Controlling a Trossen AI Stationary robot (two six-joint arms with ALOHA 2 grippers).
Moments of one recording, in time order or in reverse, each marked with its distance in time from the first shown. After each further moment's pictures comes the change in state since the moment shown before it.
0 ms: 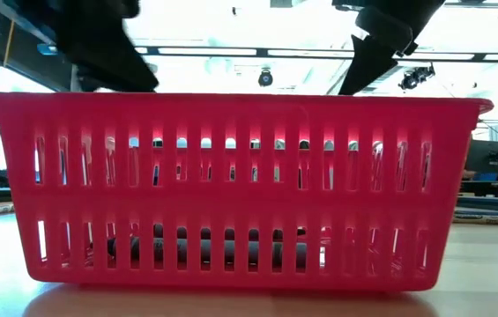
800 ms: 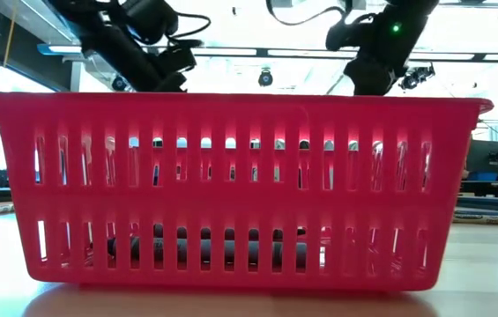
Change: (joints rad) left arm 0.738 0.025 0.034 0.061 0.364 0.751; right arm -0.187 0.000 0.000 -0.171 0.014 0.002
